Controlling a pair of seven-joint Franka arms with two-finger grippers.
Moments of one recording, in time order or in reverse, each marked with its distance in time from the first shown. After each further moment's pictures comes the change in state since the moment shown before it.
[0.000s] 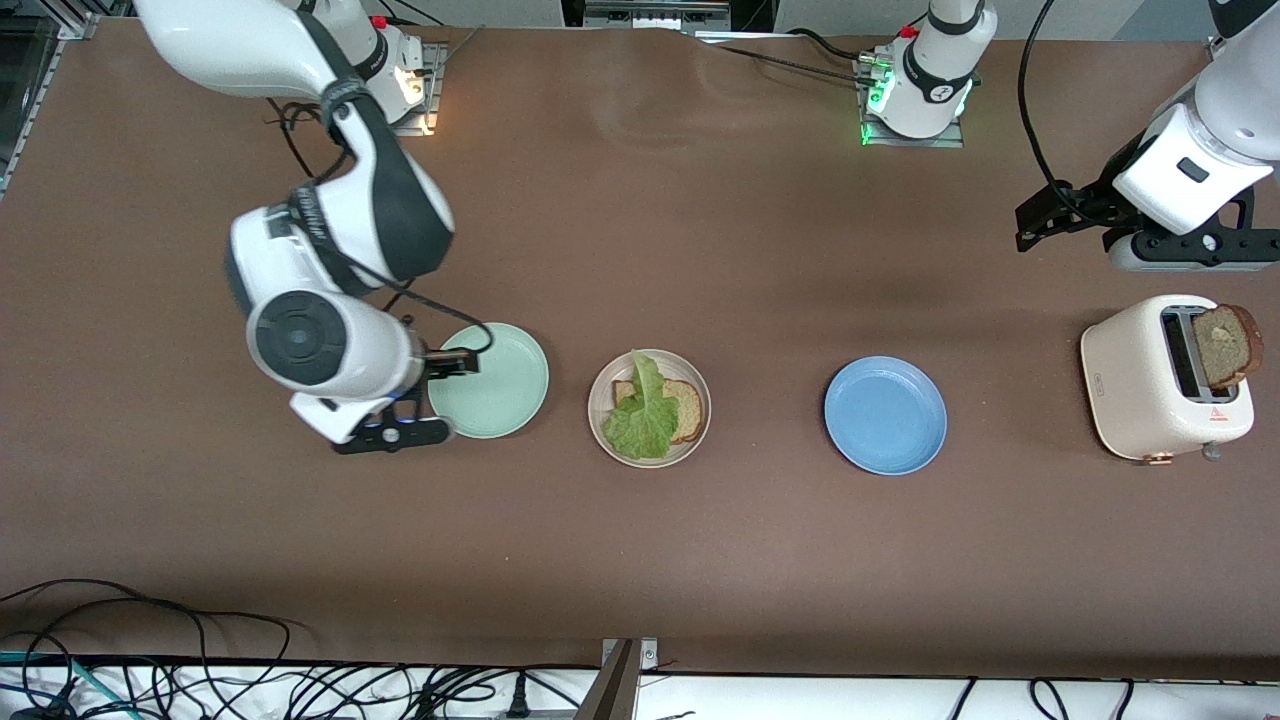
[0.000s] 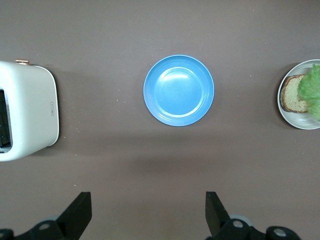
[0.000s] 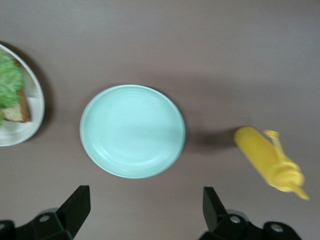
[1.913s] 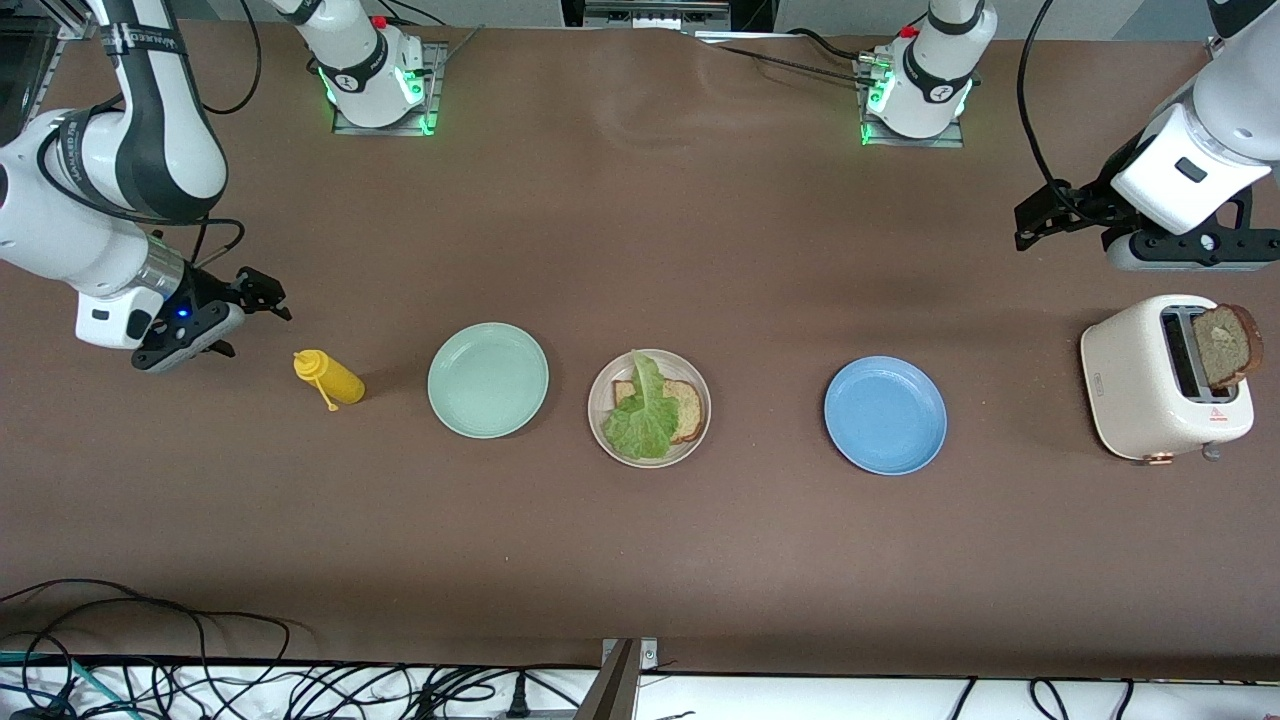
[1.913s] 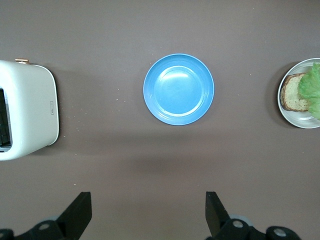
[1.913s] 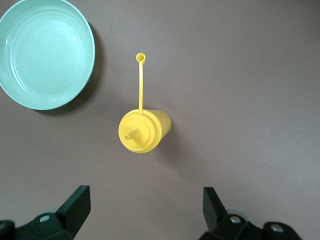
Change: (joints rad) left arm 0.000 0.000 -0.001 0.000 0.000 -0.004 0.000; right arm -0.195 -0.552 -0.276 -1.058 0.306 0.742 -1.079
